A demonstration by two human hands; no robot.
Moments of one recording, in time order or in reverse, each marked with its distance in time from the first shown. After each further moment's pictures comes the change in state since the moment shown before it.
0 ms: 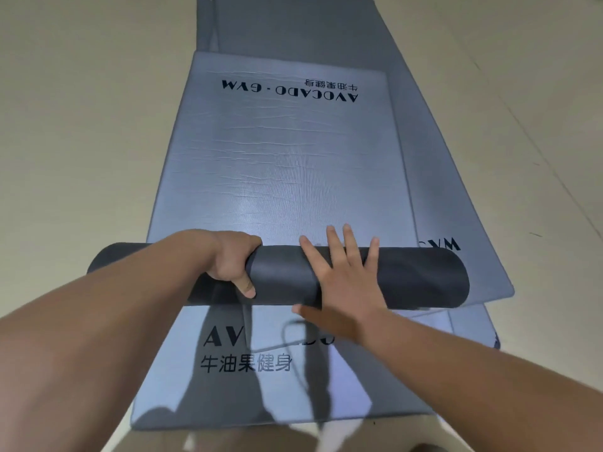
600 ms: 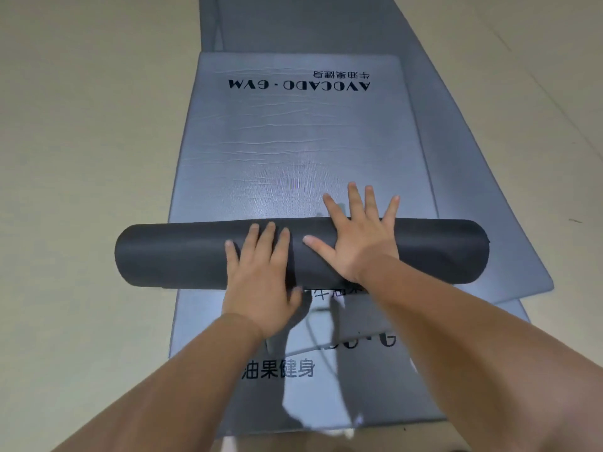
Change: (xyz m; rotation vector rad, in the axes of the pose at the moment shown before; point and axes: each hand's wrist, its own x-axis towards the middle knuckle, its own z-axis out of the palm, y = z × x) left_hand -0.006 0.036 0.080 0.040 0.782 -0.096; right_hand 0.079 0.018 -0.012 -0.026 0.067 0.189
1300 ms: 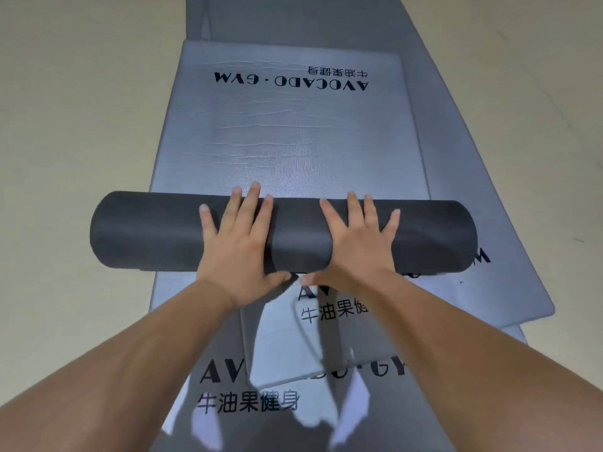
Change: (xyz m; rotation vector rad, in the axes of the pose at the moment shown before) left_hand 0.080 -0.024 -0.001 0.103 0.082 0.050; right_hand 0.027 0.012 0.000 0.041 -0.088 0.041
